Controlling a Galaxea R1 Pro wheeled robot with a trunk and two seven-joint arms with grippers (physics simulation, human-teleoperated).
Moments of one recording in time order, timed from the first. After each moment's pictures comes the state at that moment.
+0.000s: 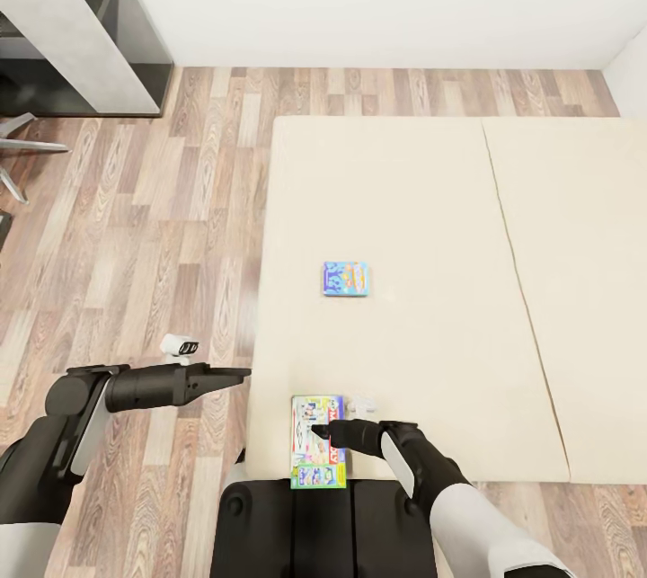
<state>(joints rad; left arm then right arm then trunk) -0.52 0.24 0.10 -1.40 0.19 1.03 -1.52 -0.69 0.17 0.05 -0.47 -0.13 0.39 0.40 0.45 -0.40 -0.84</state>
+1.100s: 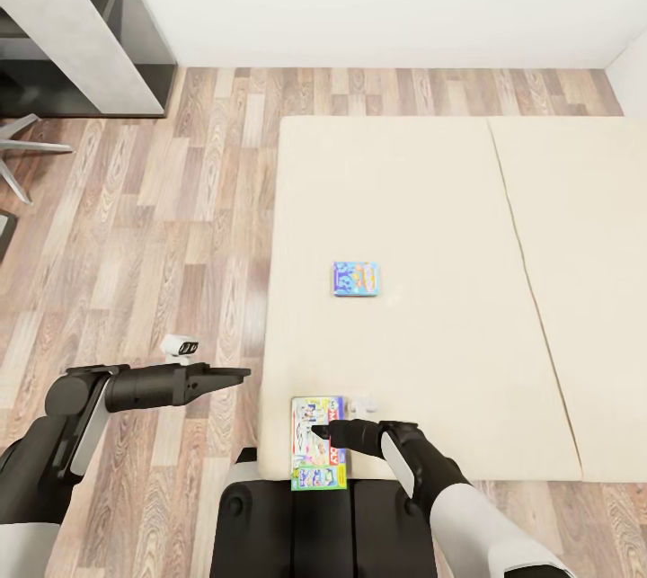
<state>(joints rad) -0.52 0.24 0.09 -1.40 0.19 1.03 -1.52 -0.69 0.17 0.05 -0.47 -0.13 0.39 0.40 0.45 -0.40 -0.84</state>
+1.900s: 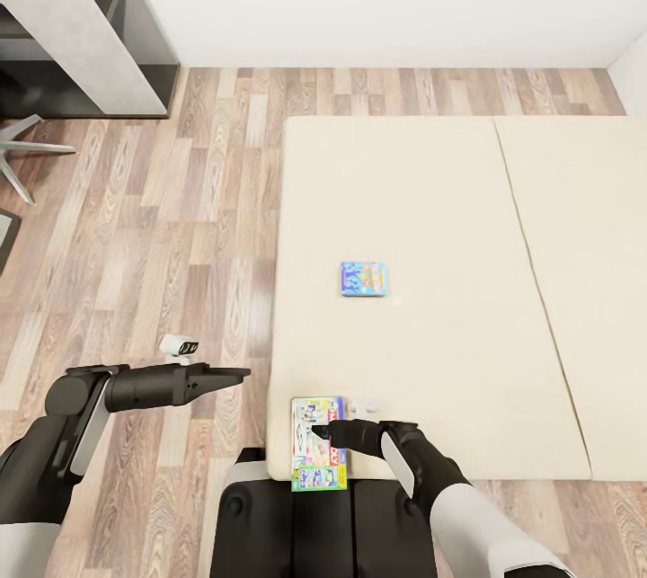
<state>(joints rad) -0.52 0.24 0.10 -1.40 0.19 1.03 -1.52 -0.69 0.17 0.05 -0.47 -0.13 0.39 0.40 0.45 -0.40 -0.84</state>
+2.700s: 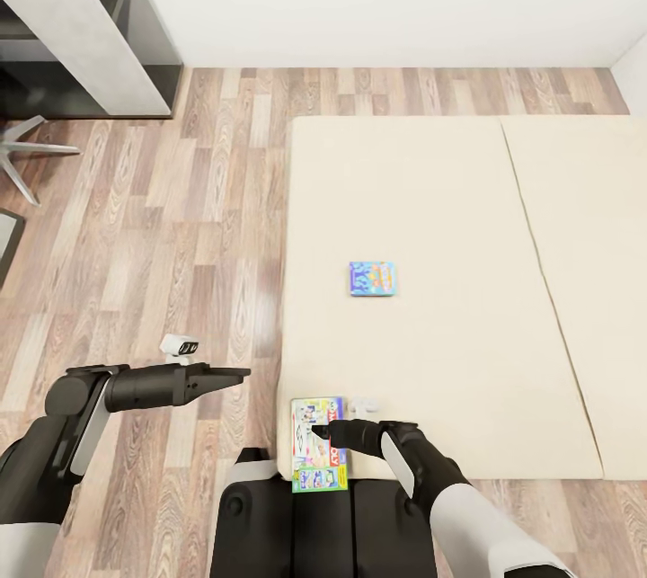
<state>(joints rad) -0.52 0.24 0.10 -1.40 0.19 1.03 -1.52 -0.69 0.17 0.05 -0.47 -0.13 0.39 0.40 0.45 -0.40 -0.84</state>
